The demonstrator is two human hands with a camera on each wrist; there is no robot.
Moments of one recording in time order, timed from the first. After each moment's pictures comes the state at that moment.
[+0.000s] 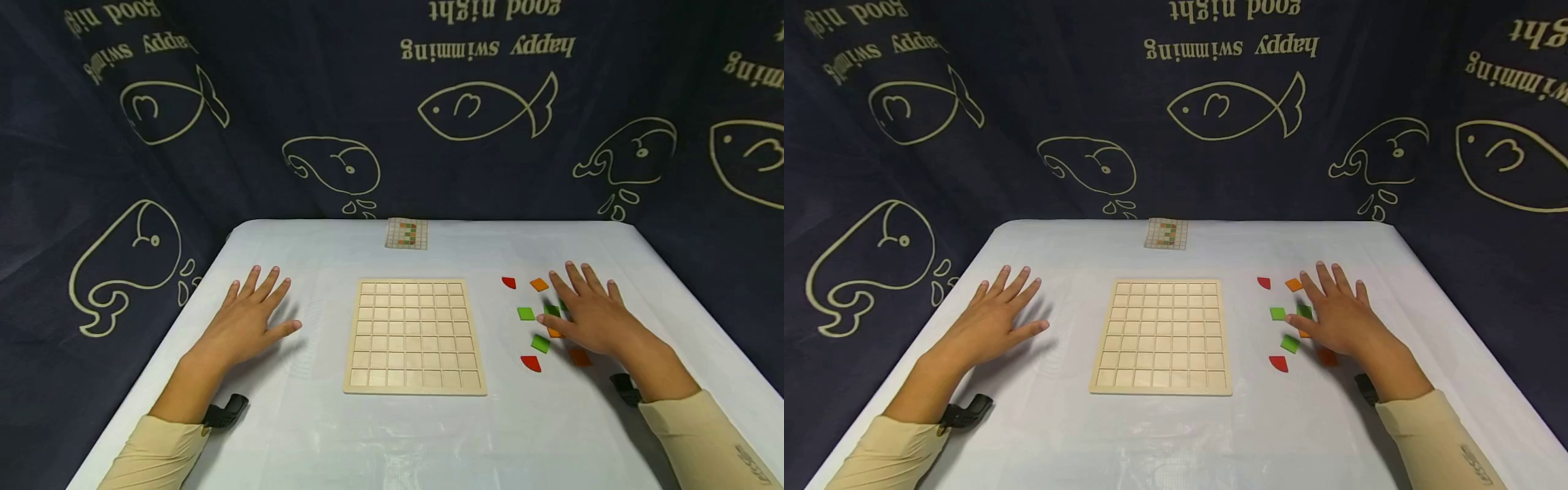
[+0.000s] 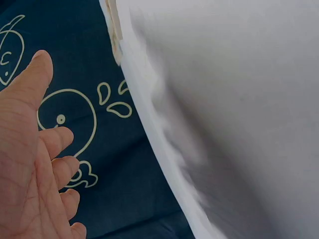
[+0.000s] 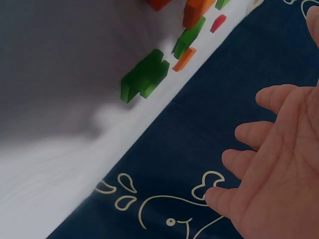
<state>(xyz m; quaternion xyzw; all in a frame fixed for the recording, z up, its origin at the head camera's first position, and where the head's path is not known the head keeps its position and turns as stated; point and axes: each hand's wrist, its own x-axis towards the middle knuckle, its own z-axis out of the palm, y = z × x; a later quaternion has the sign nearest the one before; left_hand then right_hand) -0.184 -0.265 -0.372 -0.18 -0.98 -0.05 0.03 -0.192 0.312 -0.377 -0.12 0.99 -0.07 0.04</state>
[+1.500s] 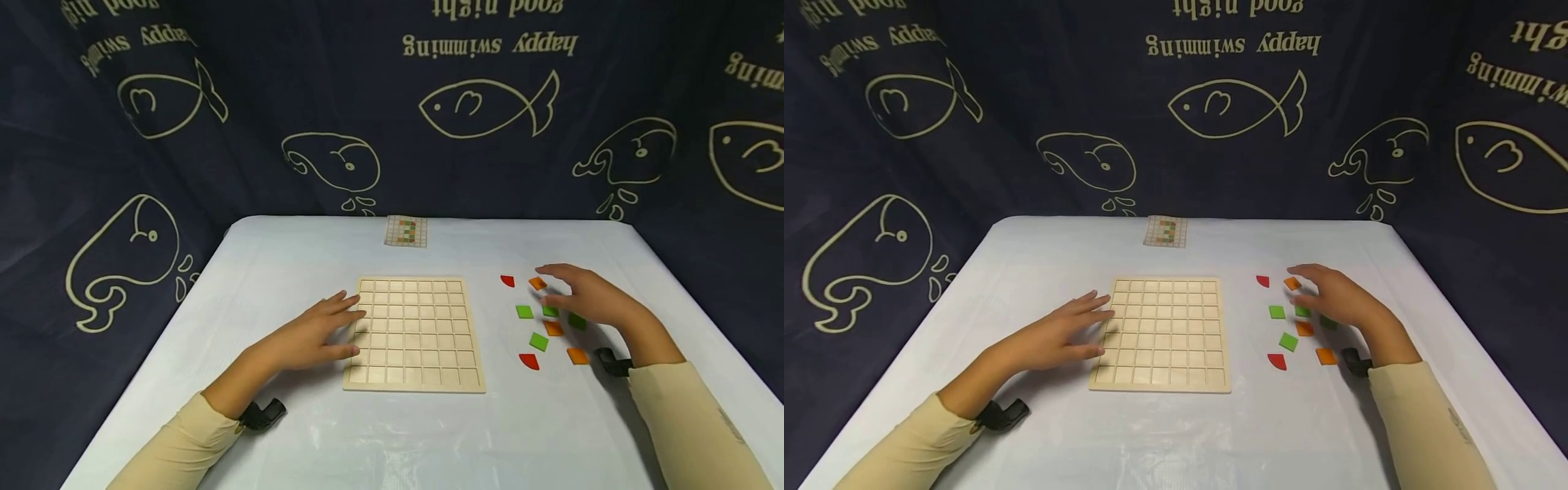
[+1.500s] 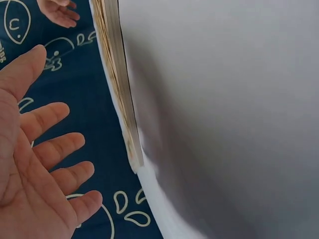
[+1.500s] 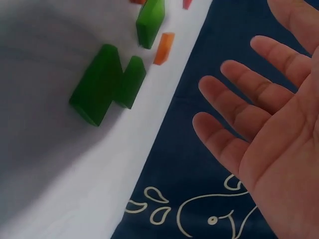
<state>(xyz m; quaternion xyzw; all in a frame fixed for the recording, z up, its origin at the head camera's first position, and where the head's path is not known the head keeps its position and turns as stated) -0.181 -0.184 -0.380 -0.37 -0.91 -0.20 -0.05 -0.224 0.323 -0.363 -0.15 0.96 -0.21 0.09</state>
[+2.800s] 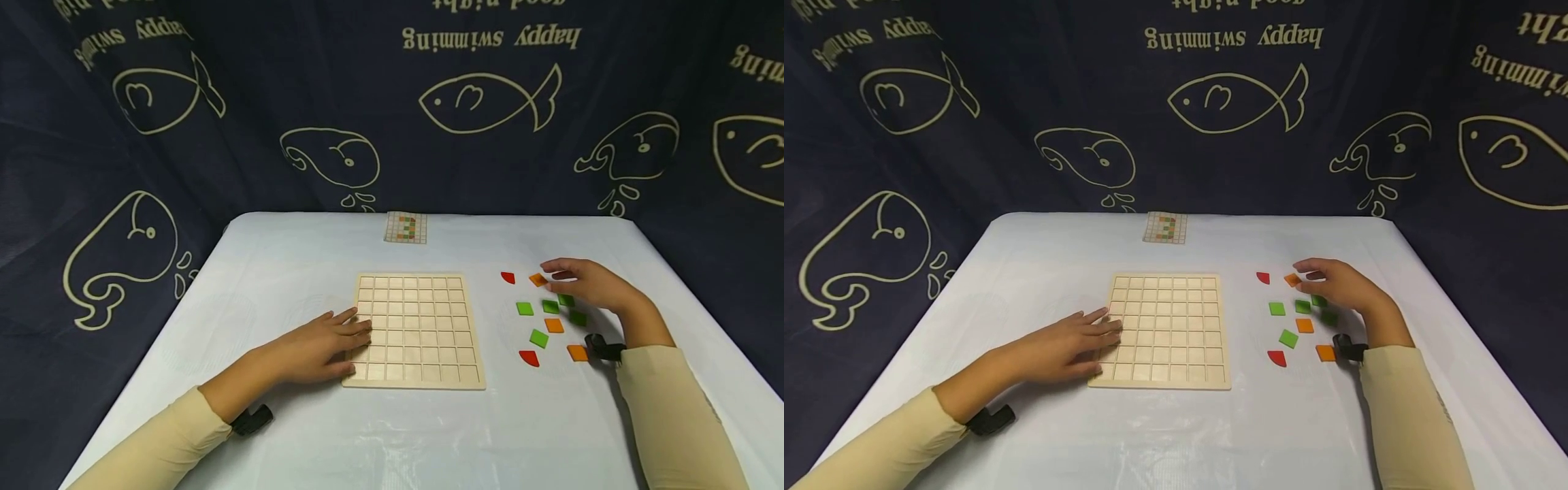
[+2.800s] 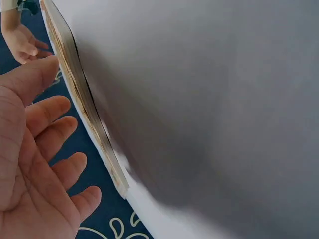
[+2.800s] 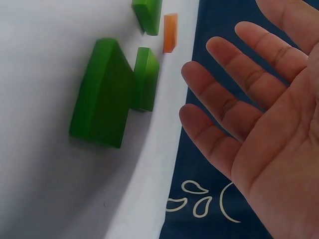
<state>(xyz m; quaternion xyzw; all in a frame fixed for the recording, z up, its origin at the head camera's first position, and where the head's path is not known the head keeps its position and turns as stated) -0.172 -0.179 -0.388 -0.46 -0.88 -0.08 -0.08 -0.251 0.342 -0.375 -0.10 0.94 -0.31 0.14</state>
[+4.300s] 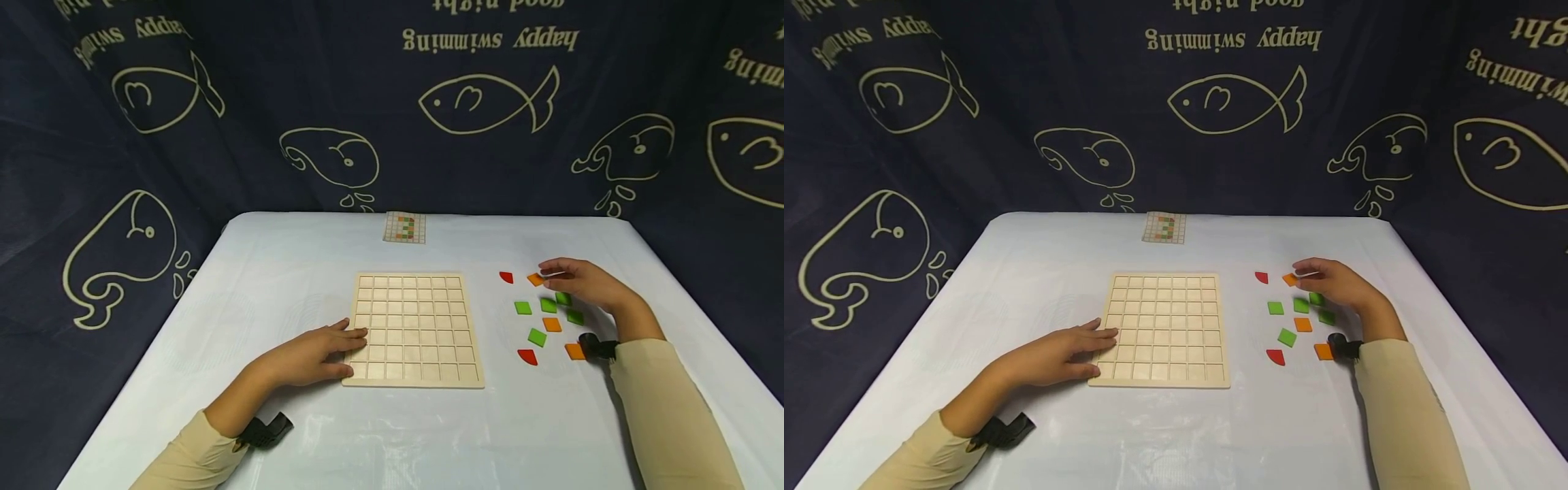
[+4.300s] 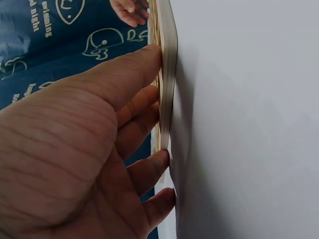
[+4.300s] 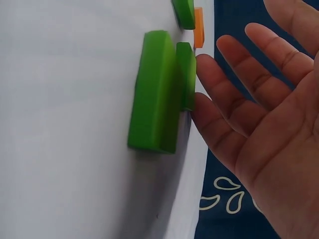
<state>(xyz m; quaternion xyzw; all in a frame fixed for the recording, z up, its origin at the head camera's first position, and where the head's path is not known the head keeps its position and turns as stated) -0.166 -0.188 -0.406 -0.40 -0.88 -0.23 -0.14 -0.261 0.349 -0.389 -0.07 0.91 -0.37 0.16</state>
